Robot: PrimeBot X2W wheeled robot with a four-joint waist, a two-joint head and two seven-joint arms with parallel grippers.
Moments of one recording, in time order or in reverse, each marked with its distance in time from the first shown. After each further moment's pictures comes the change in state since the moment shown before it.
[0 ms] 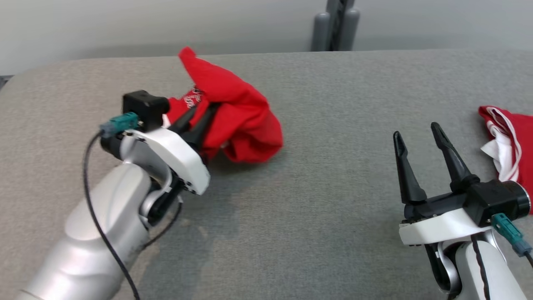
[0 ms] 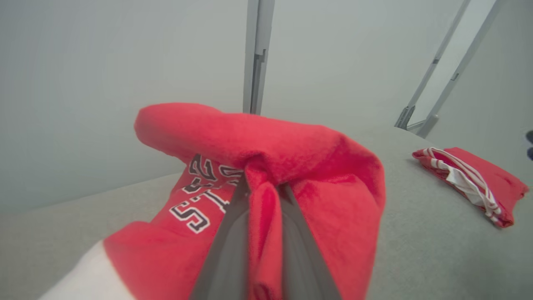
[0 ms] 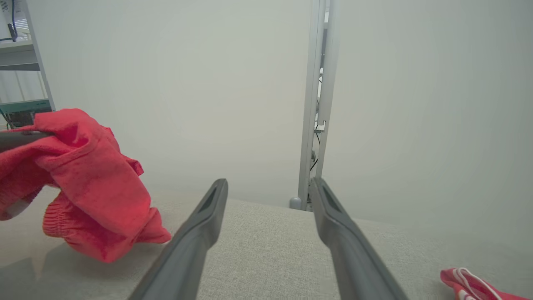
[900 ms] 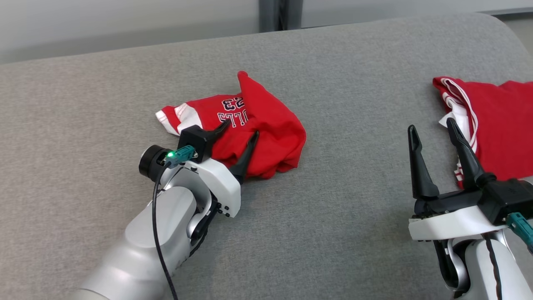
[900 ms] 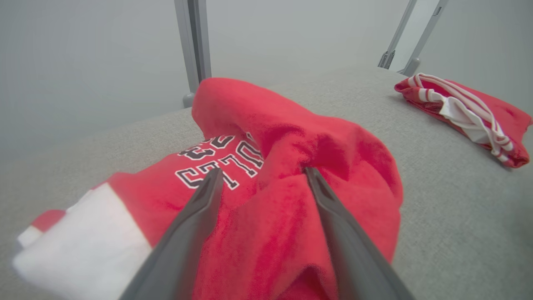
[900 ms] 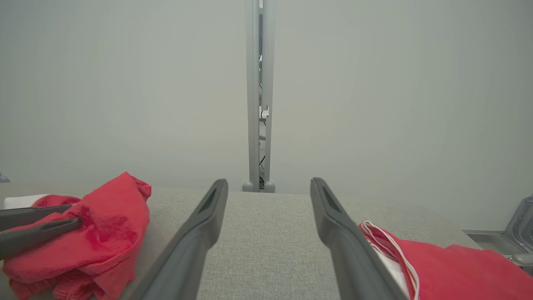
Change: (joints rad) left arm -0.011 -0.212 -0.123 0.311 0.132 0.057 -0.163; right arm 0.002 0.009 -0.058 -0.022 0.012 0.000 -0.009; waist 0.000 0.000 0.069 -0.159
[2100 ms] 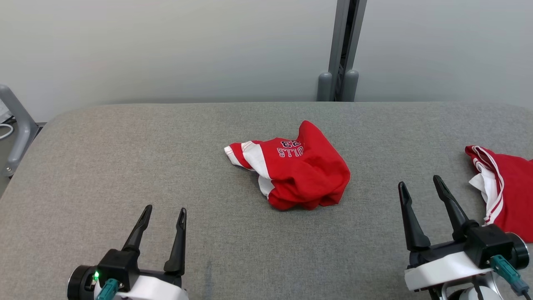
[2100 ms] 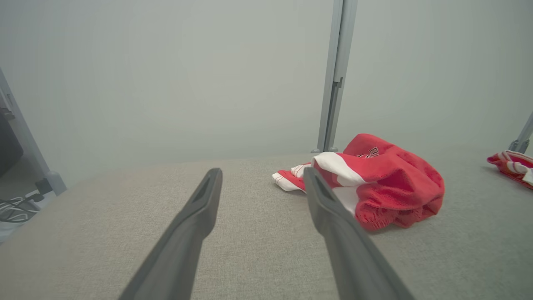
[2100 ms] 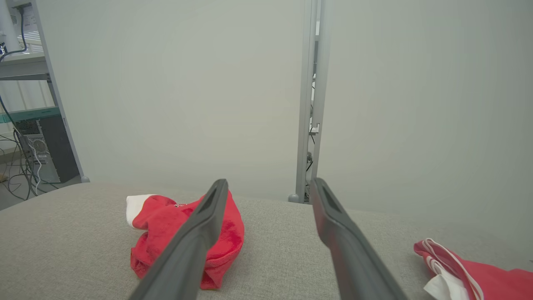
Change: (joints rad) left arm 0.742 0.133 0.508 -0.680 0.321 0.191 -0.017; right arm 0.173 -0.004 0.020 0.030 0.009 0.000 -0.001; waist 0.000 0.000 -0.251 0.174
